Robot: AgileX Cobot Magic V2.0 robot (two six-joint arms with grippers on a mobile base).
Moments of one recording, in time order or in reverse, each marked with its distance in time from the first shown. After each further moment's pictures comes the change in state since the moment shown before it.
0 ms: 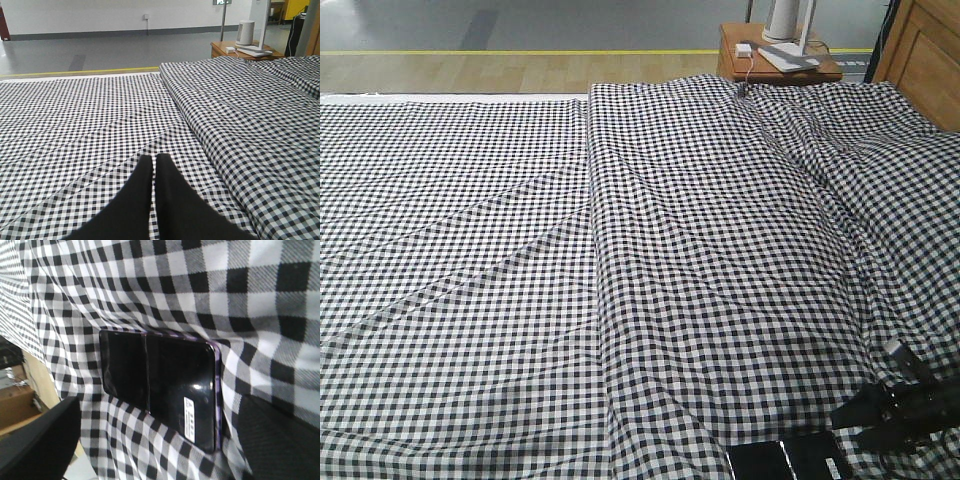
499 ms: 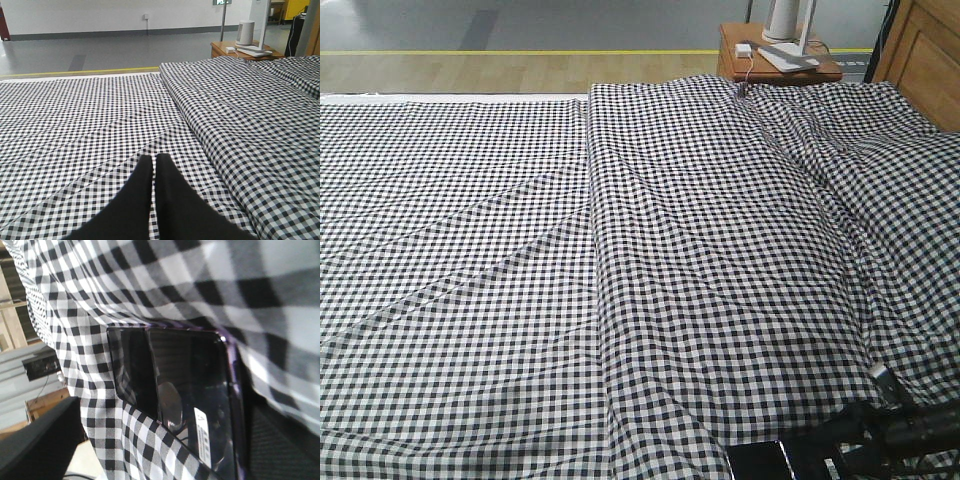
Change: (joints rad) left arm 0.000 0.000 0.000 0.000 0.000 0.000; right arm 0.012 0.134 -0.005 0.086 0.048 -0.019
